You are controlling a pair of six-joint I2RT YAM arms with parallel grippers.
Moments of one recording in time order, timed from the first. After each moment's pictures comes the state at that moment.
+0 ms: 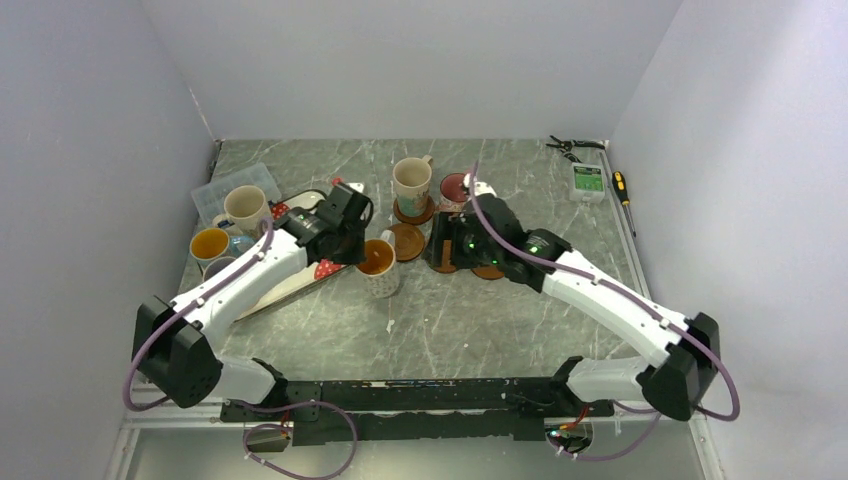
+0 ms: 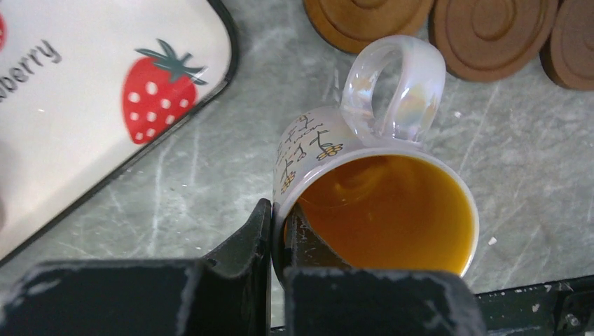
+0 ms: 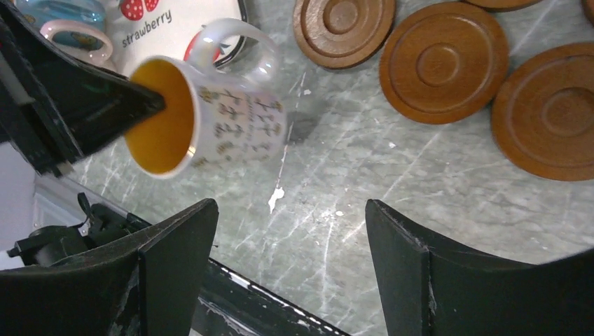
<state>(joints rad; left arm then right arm) -0.58 1.36 1.18 -0.81 -0.17 -0.51 0.76 1.21 1.09 -0.55 0.05 0.65</state>
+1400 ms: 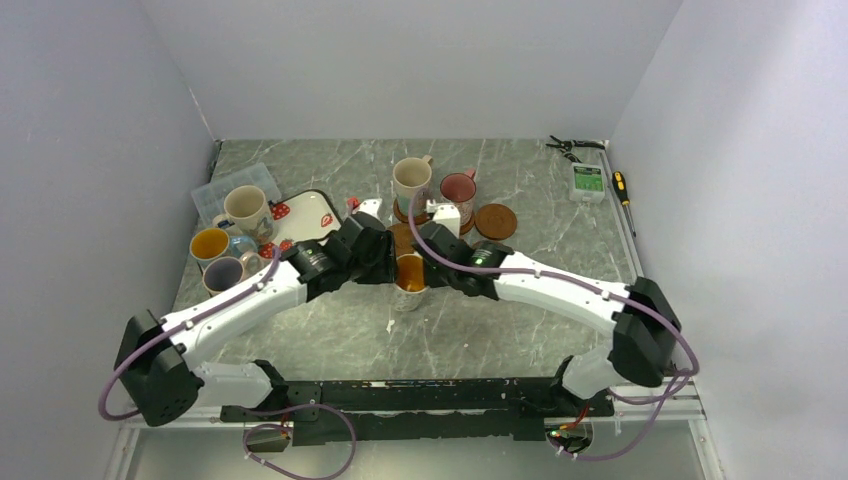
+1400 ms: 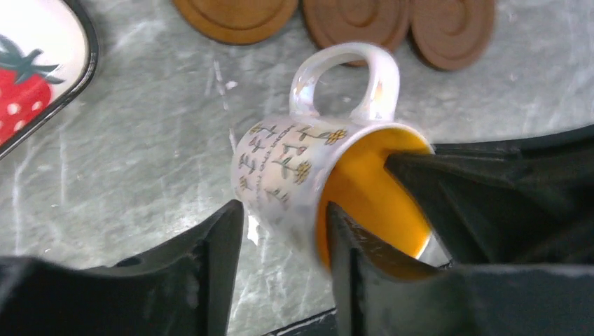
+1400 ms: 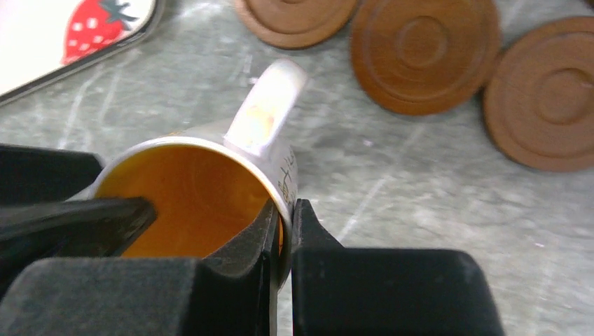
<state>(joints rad) -0.80 1.28 1.02 -0.59 -0.21 -0.70 0.99 1.50 1.14 -0.51 0.38 0.71</state>
